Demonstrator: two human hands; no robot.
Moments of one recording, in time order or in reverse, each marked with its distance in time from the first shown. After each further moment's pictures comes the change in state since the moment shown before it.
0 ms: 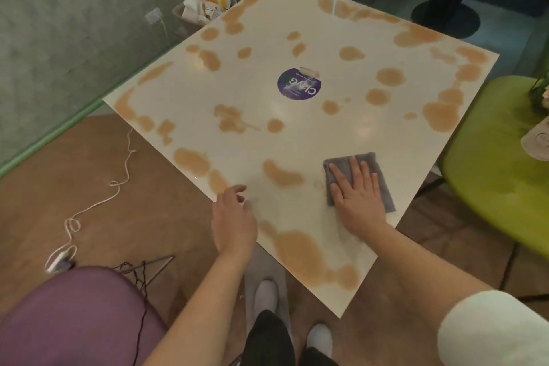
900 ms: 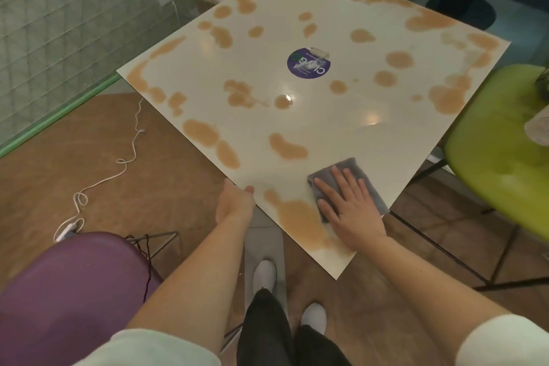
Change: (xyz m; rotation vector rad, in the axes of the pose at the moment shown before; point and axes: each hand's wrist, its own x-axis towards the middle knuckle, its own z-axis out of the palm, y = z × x) left_hand -0.003 -0.032 0.005 -0.118 -0.222 -0.481; right_hand -0.074 -0.001 0.020 -0.032 -0.055 -0.244
